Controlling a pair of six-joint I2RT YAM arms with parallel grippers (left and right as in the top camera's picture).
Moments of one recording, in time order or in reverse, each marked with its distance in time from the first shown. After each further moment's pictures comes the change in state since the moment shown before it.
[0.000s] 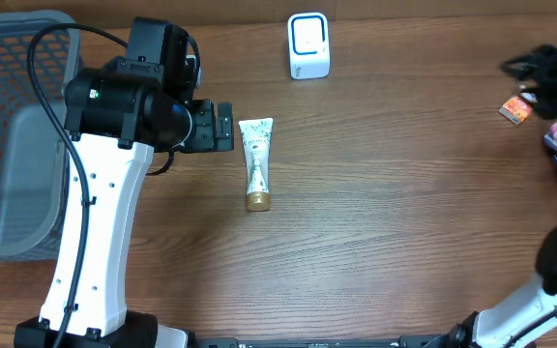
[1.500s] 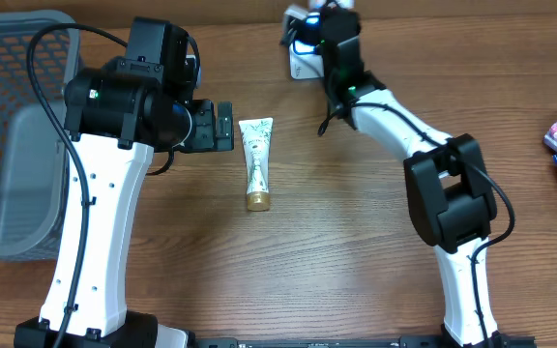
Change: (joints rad) left arm 0.000 0.000 0.001 0.000 0.000 0.000; right arm 0.793 0.392 -0.013 1.378 1.165 -1.530
